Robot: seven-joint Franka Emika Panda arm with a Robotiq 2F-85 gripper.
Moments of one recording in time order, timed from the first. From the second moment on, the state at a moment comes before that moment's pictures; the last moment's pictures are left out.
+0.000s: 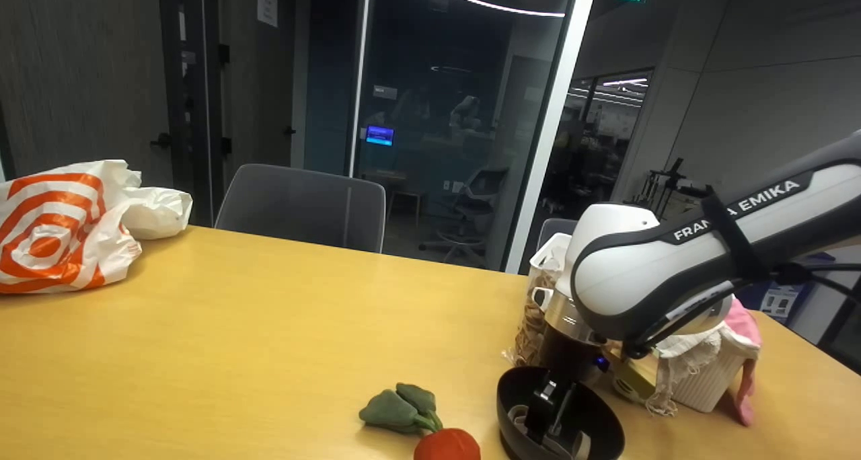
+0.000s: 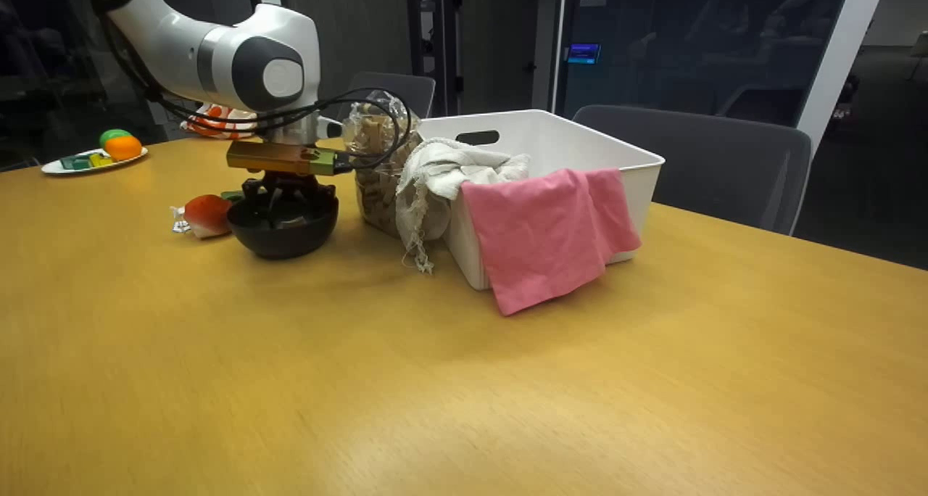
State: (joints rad) arm 0.22 0.27 0.25 -2.22 0.11 2.41 -0.45
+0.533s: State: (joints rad) arm 0.20 0.23 0.26 -2.24 0.11 2.38 -0.46
